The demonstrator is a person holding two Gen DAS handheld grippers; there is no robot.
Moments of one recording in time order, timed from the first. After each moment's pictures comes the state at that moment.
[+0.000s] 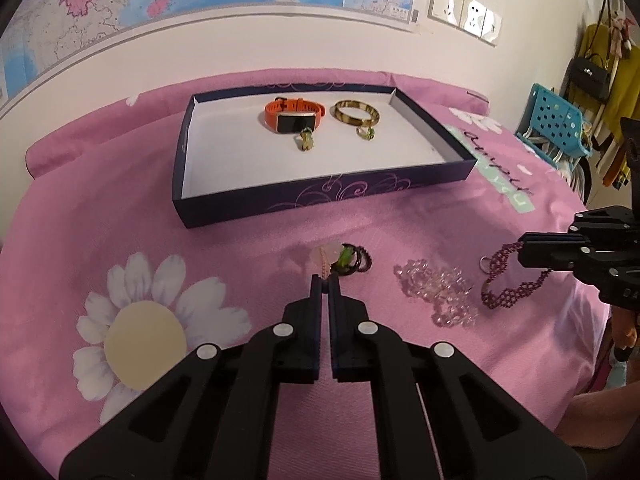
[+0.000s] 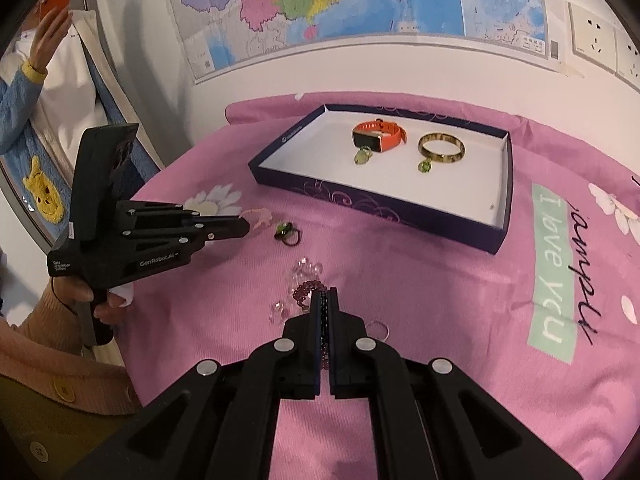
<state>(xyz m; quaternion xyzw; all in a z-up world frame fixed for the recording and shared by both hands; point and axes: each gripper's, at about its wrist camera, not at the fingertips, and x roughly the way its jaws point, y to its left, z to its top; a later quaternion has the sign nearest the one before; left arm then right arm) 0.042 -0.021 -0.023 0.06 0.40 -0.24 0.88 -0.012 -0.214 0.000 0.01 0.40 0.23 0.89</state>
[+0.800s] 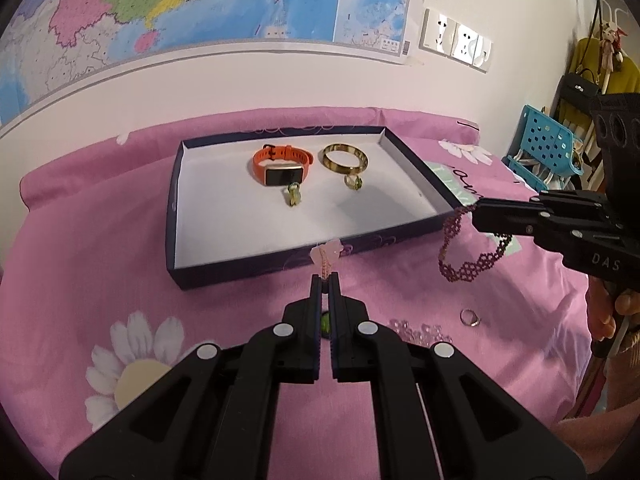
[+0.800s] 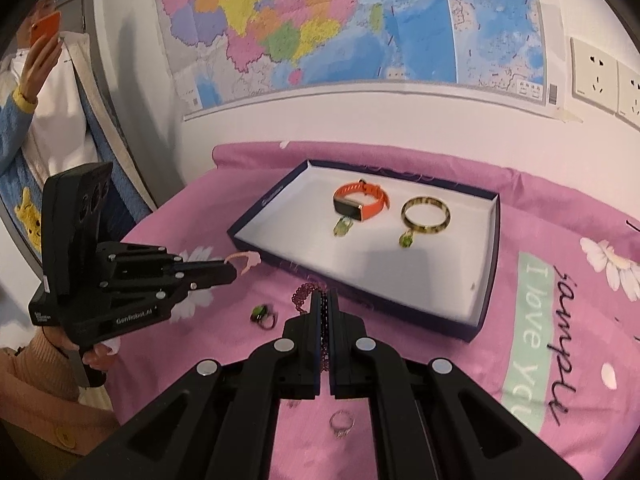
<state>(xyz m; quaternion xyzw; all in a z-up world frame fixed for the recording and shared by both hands) 0.060 -0.035 0.007 0.05 0.36 -0.26 0.89 0.035 -0.222 0.033 0.01 0.35 0.21 0.91</state>
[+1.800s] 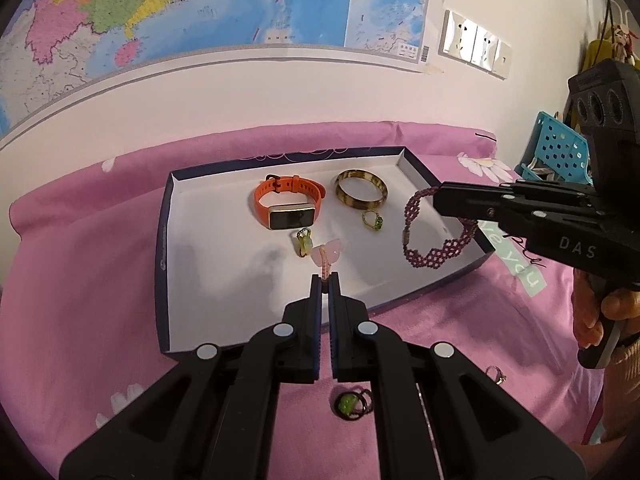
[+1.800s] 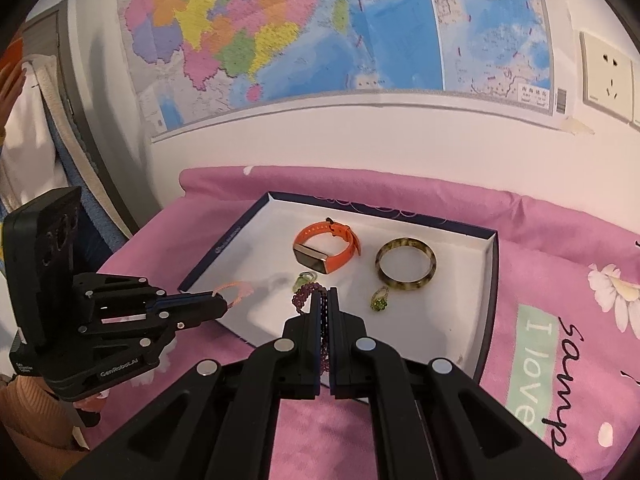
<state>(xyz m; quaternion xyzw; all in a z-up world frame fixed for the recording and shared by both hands) 0.115 -0.057 0.011 0.05 0.36 -0.25 0.90 0.114 -0.225 0.031 0.03 0.35 0.18 0.92</state>
